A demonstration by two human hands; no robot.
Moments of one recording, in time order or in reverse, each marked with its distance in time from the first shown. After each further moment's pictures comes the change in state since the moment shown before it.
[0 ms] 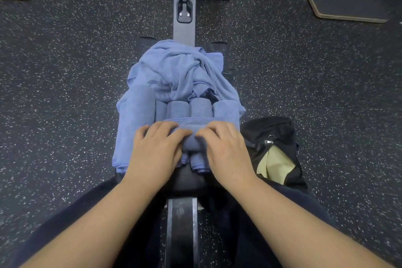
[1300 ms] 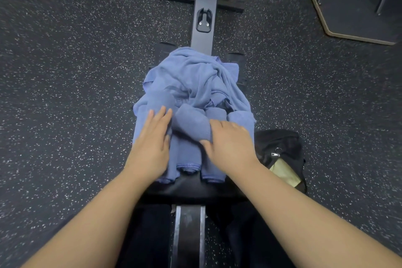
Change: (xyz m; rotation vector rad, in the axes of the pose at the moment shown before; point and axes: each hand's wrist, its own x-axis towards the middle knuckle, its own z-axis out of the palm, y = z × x) left_hand 0.006 -0.047 0.000 -0.462 -0.015 -0.238; right_hand 0.053 -0.022 0.001 -0.333 -0.444 0.049
